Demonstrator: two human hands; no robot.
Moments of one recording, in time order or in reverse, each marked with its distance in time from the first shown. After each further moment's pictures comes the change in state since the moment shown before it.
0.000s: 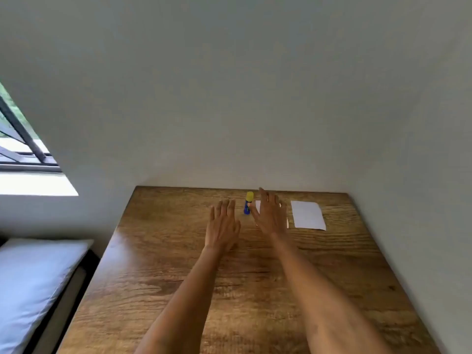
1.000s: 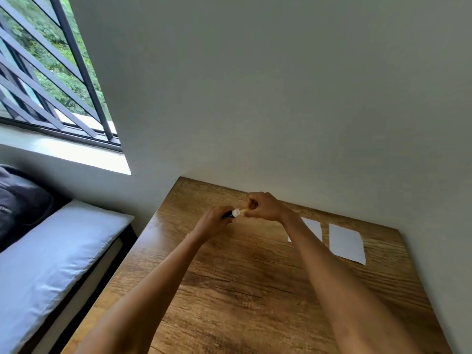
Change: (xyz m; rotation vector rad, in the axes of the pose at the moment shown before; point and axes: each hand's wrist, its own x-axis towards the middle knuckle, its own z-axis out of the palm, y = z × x) left_hand -0.005 -0.098 -0.048 -0.433 0.010 -0.074; right_hand 0.057 -0.083 -0.014 0.381 -0.629 -0.445
